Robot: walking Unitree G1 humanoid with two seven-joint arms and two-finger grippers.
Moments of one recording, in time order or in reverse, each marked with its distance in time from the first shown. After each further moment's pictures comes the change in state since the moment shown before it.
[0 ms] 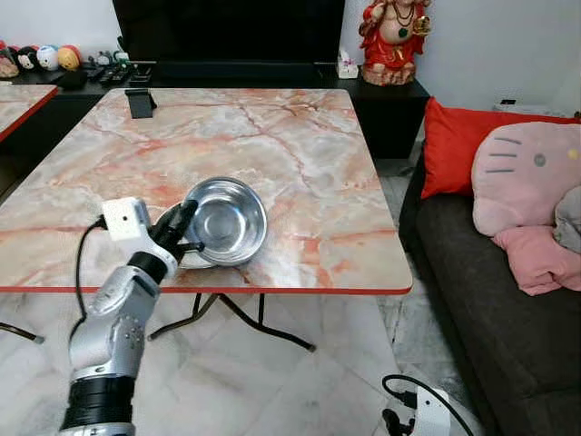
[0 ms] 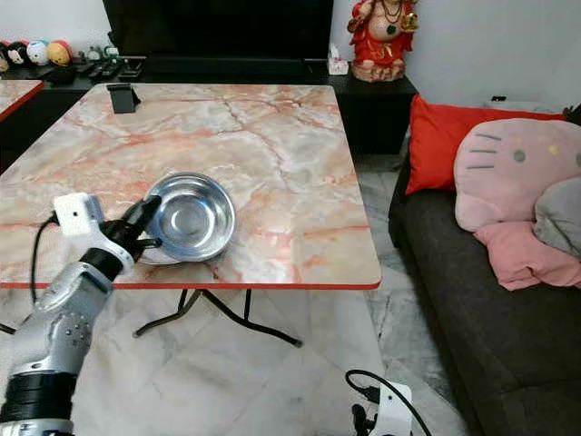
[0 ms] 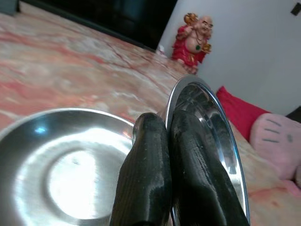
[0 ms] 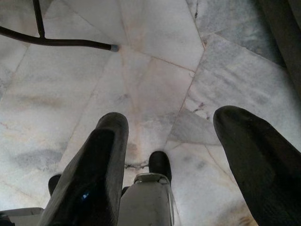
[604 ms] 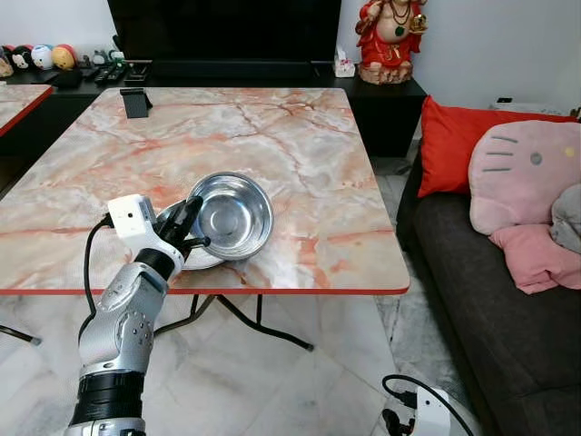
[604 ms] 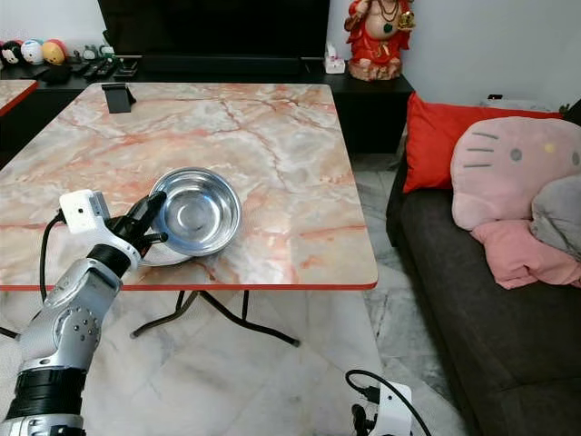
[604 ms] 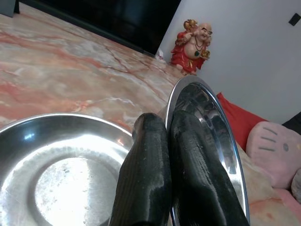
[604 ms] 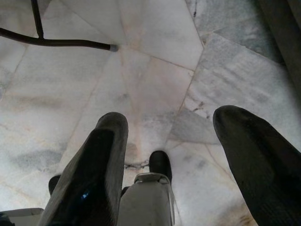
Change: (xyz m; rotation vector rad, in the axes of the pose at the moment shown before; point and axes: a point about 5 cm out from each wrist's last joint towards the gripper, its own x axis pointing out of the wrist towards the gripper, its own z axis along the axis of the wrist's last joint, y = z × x) left arm 0.005 -0.006 0.002 -0.032 -0.024 0.011; right arm 0.000 -0.002 0.000 0.000 0.001 -0.004
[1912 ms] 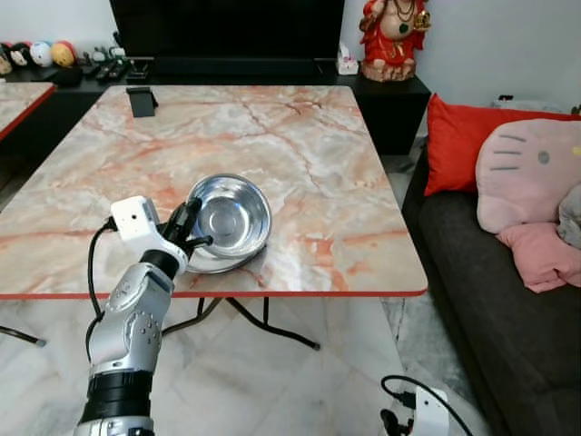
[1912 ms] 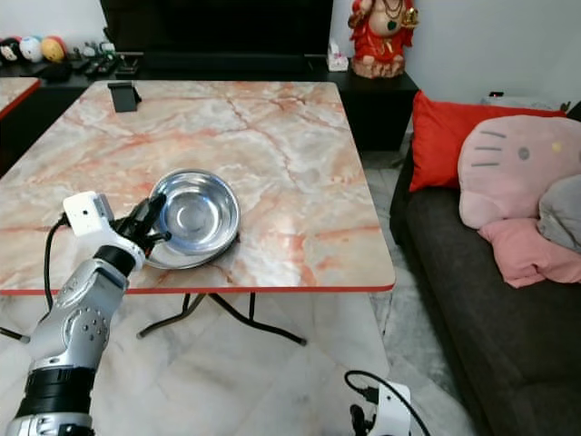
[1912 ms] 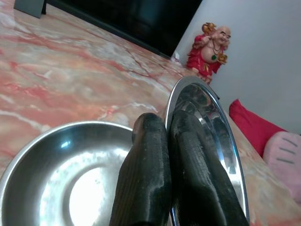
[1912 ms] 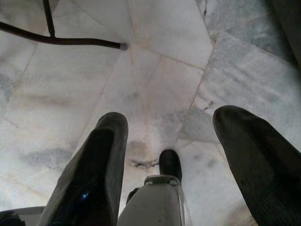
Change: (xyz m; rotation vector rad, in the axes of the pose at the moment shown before) left arm 0.002 0.003 -0.003 -0.009 -0.015 0.081; right arm 0.000 0.003 0.000 0.002 0.001 0.021
